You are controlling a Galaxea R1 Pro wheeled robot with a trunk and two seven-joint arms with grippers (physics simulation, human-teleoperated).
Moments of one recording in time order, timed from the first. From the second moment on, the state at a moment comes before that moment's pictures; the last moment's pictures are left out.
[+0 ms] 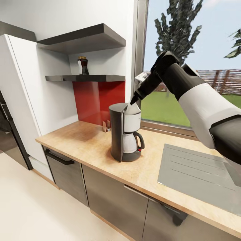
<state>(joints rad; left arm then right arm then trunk) 0.04 0.01 0.17 -0.61 -0.05 -0.11 -0.01 -1.78 0.03 0.50 -0.60 0.57 0.99 1.25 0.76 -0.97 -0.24</state>
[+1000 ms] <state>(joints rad) 0.04 0.01 0.18 -0.61 -0.05 -0.11 -0.01 -1.27 0.17 0.49 -0.81 -0.45 0.73 0.61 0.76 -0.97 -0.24</state>
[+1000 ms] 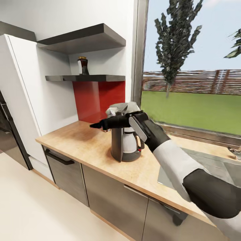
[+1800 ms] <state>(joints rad) 0.04 0.02 0.18 -0.61 -0.05 -0.11 -0.01 -0.49 -0.09 0.65 -1.22 -0.40 0.46 0.61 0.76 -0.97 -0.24</state>
